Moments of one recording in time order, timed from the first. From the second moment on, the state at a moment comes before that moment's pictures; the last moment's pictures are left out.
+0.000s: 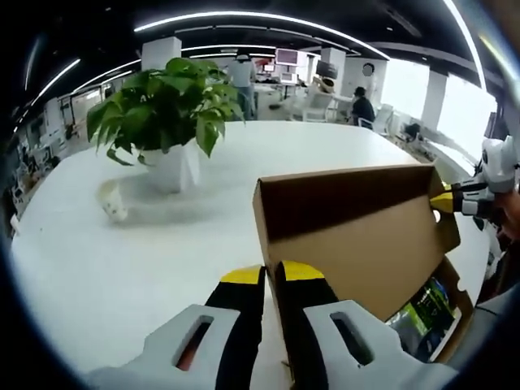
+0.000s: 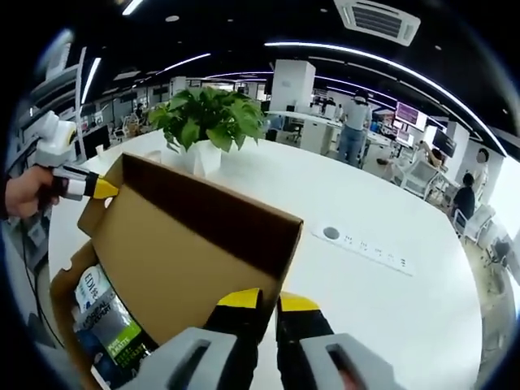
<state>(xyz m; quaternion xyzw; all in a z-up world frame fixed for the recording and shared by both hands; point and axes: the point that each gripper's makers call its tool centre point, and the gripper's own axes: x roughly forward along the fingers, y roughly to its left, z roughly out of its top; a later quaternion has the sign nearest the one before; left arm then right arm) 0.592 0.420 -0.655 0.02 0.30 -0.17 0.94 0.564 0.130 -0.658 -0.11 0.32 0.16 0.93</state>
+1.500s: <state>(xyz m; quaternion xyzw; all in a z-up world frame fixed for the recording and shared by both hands) 0.608 0.418 -0.710 0.02 0.37 -0.16 0.91 0.578 0.128 -0.726 -0.06 0.42 0.15 0.89</state>
